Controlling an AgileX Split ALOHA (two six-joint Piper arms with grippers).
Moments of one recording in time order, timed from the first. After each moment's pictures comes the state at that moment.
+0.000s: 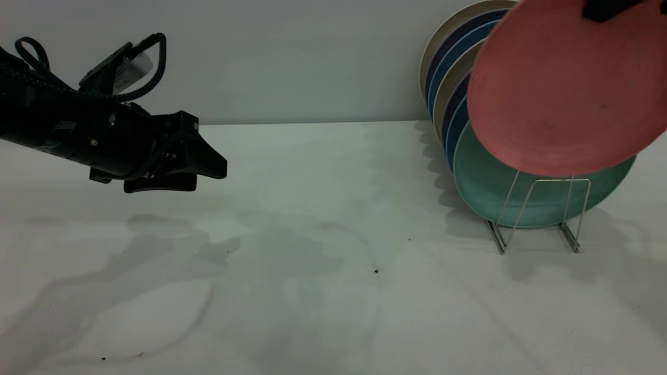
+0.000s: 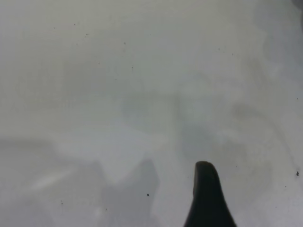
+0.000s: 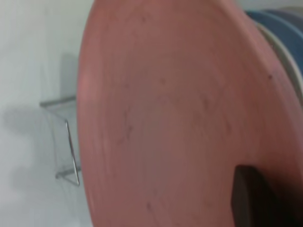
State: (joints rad) left arm -0.06 2.06 -0.97 -1.67 0.40 1.52; right arm 0.07 1.72 -1.32 0.37 0.61 -1.63
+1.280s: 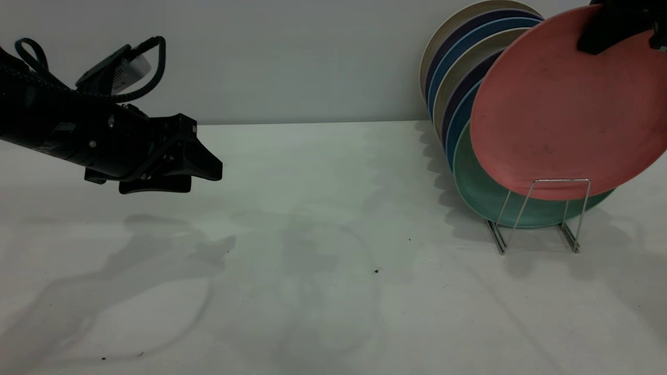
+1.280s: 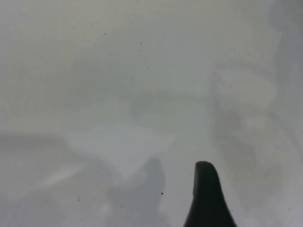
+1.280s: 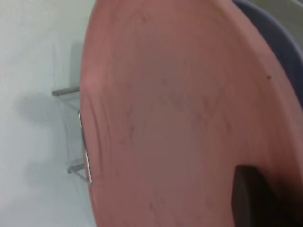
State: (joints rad) left arm -0.06 2.06 -0.97 -1.67 0.36 1.52; right arm 0.07 1.79 -1.32 0.35 0.60 -1.63
